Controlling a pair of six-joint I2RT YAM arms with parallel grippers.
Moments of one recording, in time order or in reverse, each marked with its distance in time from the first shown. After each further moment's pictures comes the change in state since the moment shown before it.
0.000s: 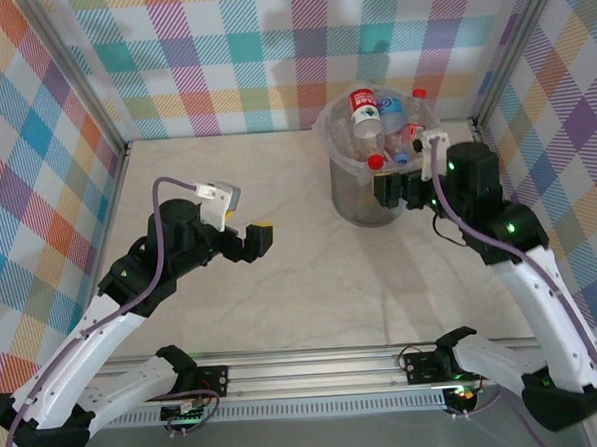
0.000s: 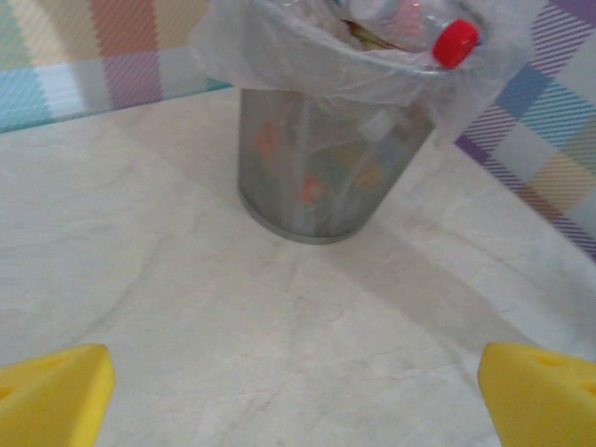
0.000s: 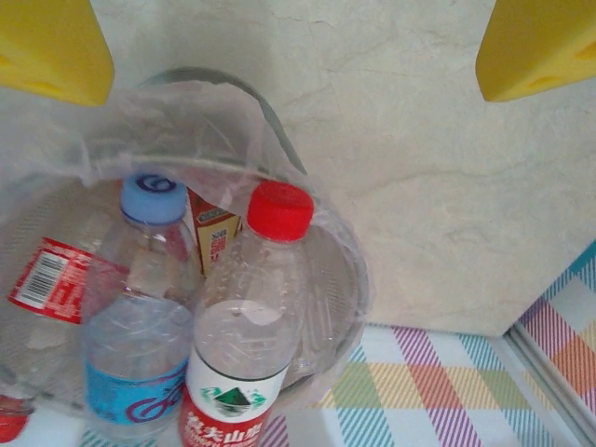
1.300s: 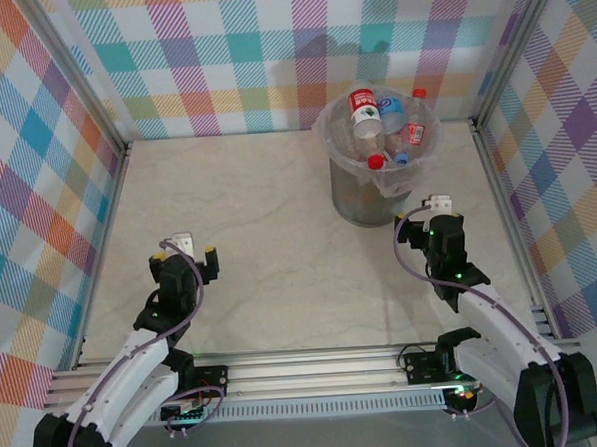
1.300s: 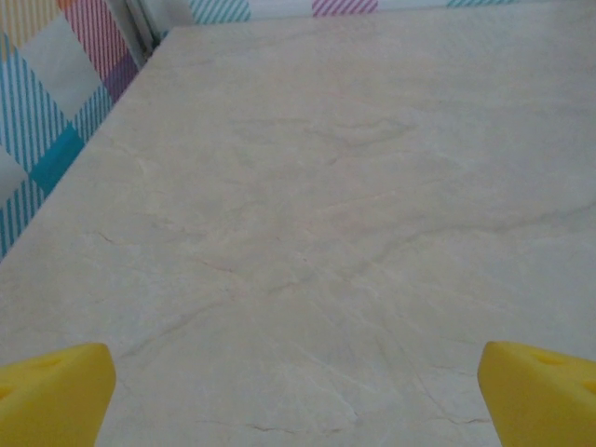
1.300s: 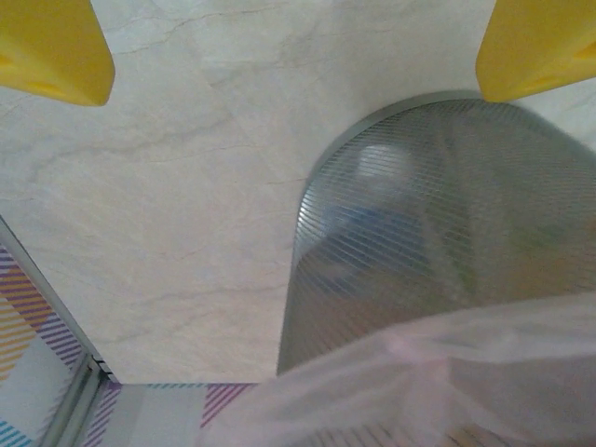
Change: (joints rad) left arm 0.352 -0.167 -0.813 0.575 -0.499 0.082; right arm -0.172 -0.068 -0.944 0.887 0.282 -0.062
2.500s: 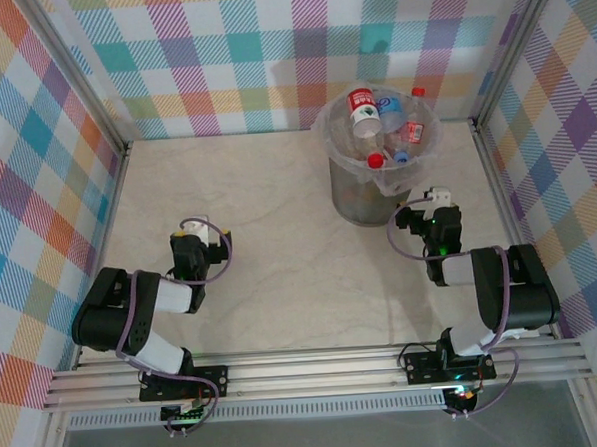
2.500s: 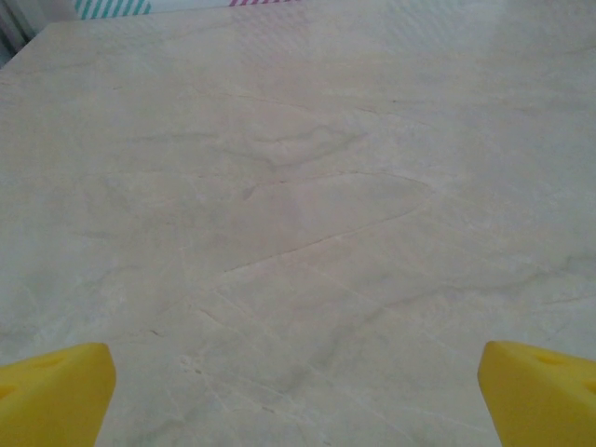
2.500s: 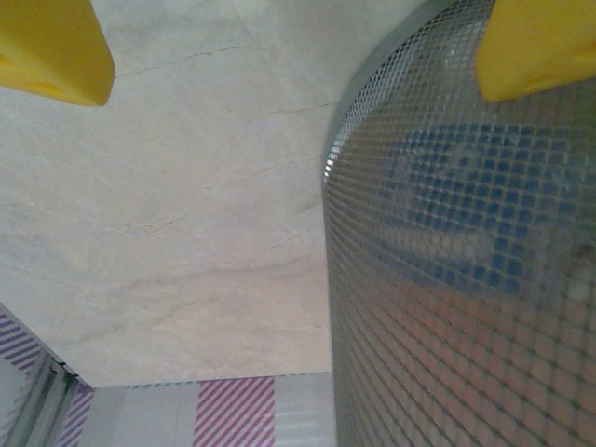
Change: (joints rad) left arm 0.149 0.834 0.038 0.883 0.275 0.093; right arm -0.187 0.619 -0.019 0.726 -0.201 -0.014
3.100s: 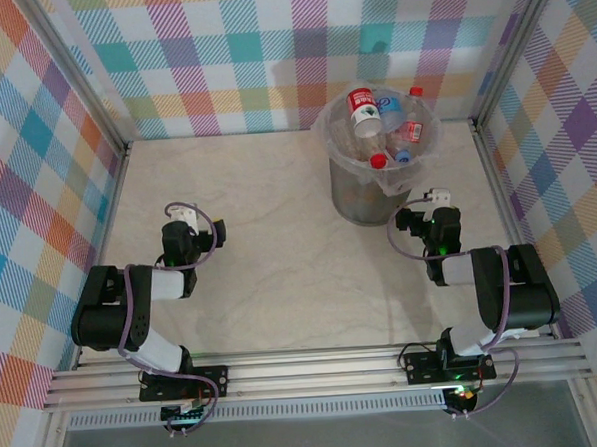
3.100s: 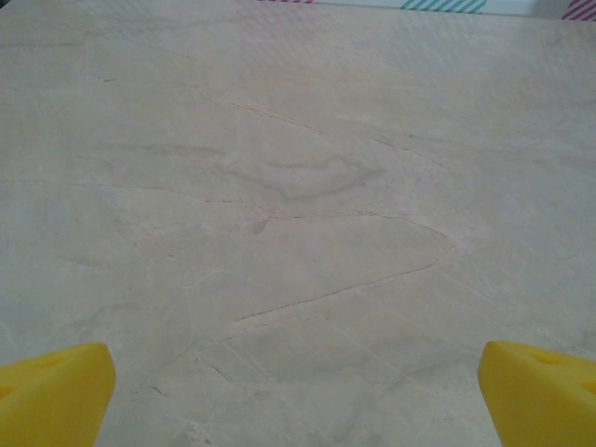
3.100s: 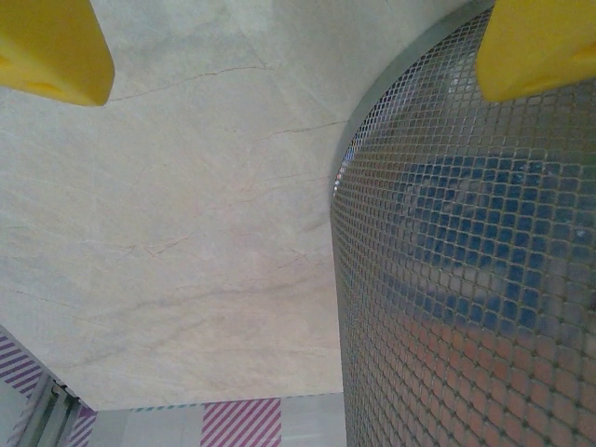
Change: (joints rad) left arm 0.104 0.010 0.112 -0.130 0.145 -0.075; right arm 0.000 0.000 0.000 -0.031 0.007 0.004
